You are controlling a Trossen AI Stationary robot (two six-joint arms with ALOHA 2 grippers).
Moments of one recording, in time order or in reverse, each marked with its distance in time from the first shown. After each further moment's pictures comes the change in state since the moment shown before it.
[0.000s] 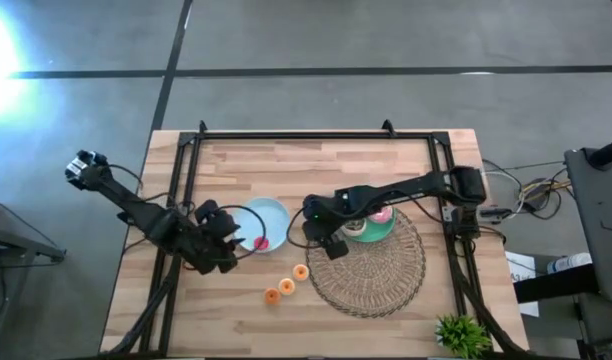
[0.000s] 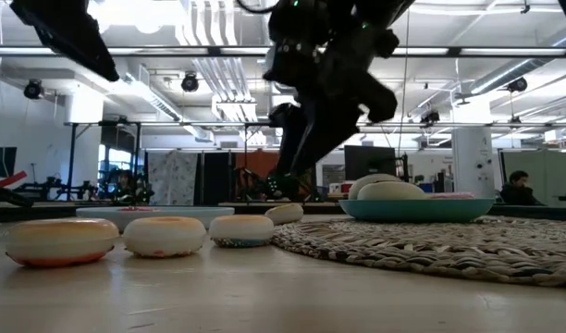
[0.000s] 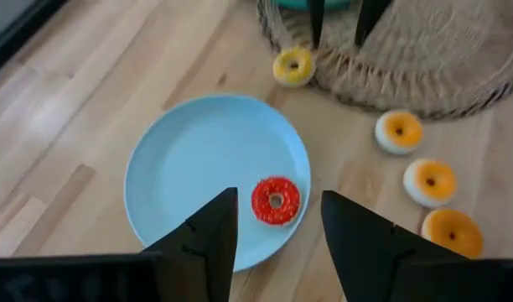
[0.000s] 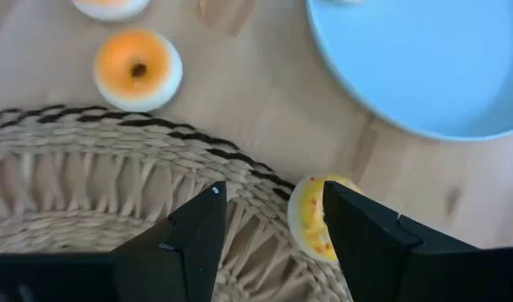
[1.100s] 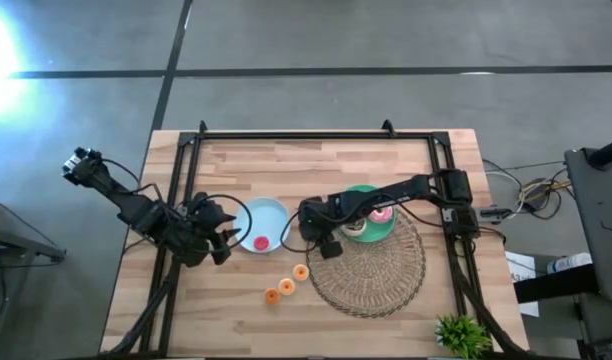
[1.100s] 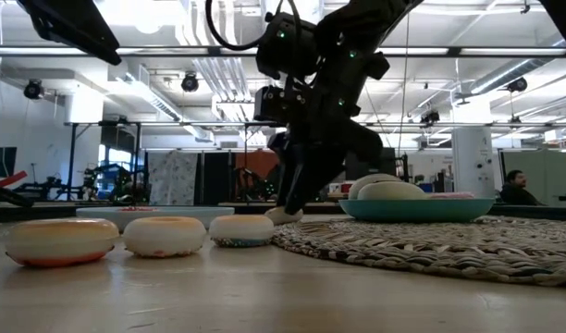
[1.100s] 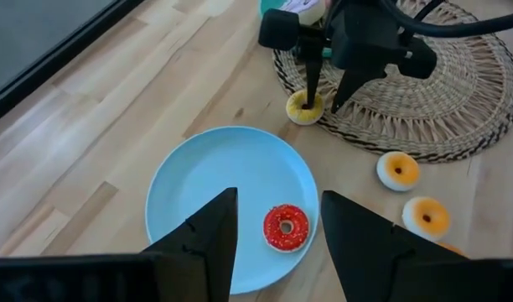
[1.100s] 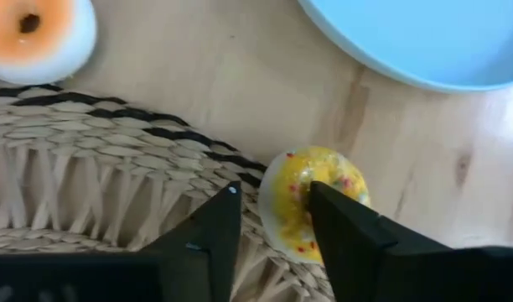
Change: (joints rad) left arm -0.015 -0.103 0.000 -0.032 -0.087 -0.029; right arm -0.004 0.101 0.018 0.015 0.106 0.053
